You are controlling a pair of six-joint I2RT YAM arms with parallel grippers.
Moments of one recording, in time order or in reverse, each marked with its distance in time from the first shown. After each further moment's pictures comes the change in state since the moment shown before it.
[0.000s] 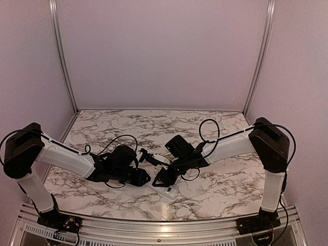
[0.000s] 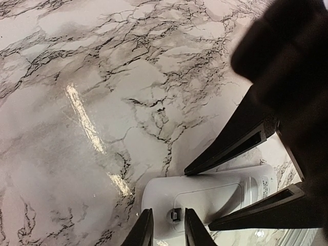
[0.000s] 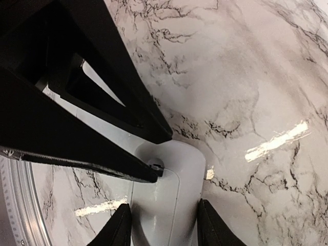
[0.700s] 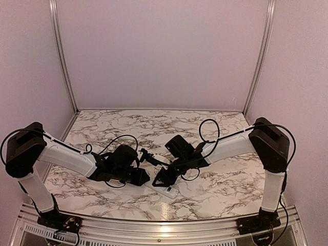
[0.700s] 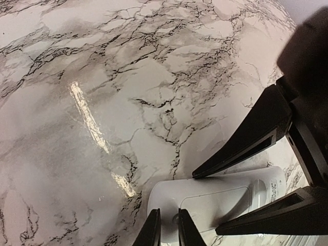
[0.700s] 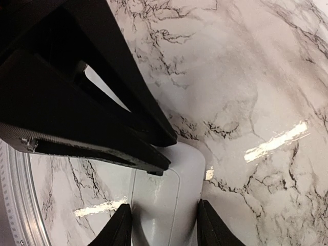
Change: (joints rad) left arm 0.008 0.024 0.018 -0.020 -0.011 0.000; right arm 0.000 0.000 0.000 0.001 0.002 -0.001
